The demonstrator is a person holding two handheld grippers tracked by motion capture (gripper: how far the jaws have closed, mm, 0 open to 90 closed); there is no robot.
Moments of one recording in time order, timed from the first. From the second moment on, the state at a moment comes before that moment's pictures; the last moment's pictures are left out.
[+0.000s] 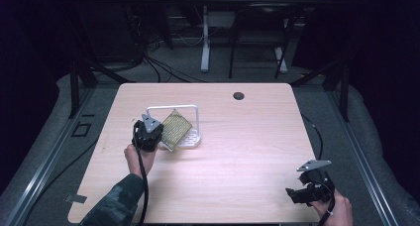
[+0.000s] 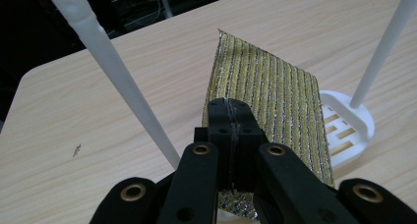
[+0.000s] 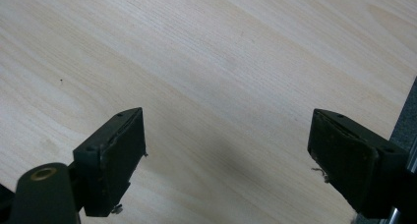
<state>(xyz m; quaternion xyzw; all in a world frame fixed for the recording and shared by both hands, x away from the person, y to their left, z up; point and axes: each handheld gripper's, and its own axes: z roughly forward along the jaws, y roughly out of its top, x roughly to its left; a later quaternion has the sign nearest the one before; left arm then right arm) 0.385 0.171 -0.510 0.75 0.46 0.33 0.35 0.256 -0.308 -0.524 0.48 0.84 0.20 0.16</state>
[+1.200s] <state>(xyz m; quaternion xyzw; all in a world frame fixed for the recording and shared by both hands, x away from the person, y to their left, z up) 0.388 0.170 -0.522 0.78 0.46 0.26 0.34 0.254 -0.306 -0.522 0.47 0.84 0.20 0.16</state>
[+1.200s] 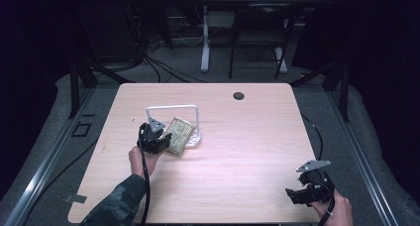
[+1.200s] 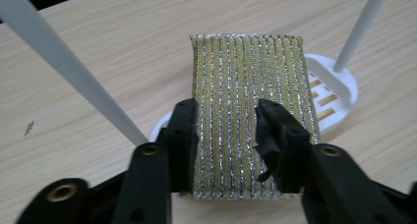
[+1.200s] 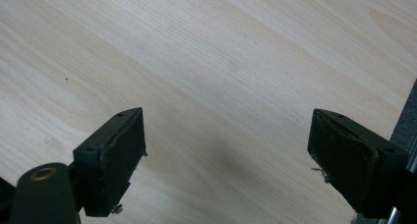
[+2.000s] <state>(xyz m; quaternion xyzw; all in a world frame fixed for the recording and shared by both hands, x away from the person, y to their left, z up) 0.332 0.196 -0.496 0.81 0.41 0.23 0.36 0.253 -0.304 -0.522 0.47 0.84 0.20 0.17</state>
